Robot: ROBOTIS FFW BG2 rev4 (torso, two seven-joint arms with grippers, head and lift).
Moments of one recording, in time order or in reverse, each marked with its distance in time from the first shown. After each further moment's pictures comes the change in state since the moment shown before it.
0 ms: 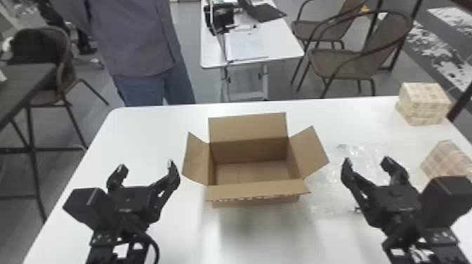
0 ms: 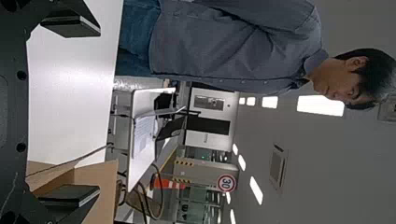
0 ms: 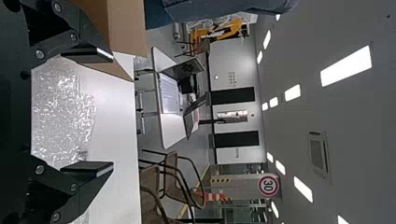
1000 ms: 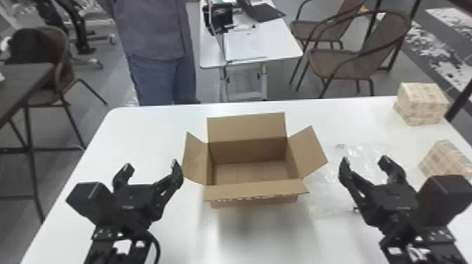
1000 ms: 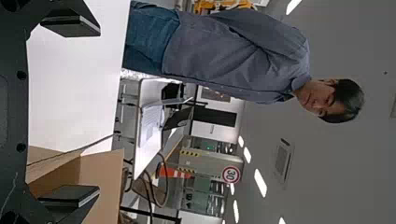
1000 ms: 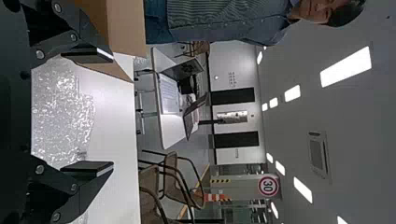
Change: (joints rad) left arm -0.020 0.002 0.000 0.002 0.044 0.062 -0.043; right arm -0.004 0.000 0.003 0.001 0.002 0.001 0.001
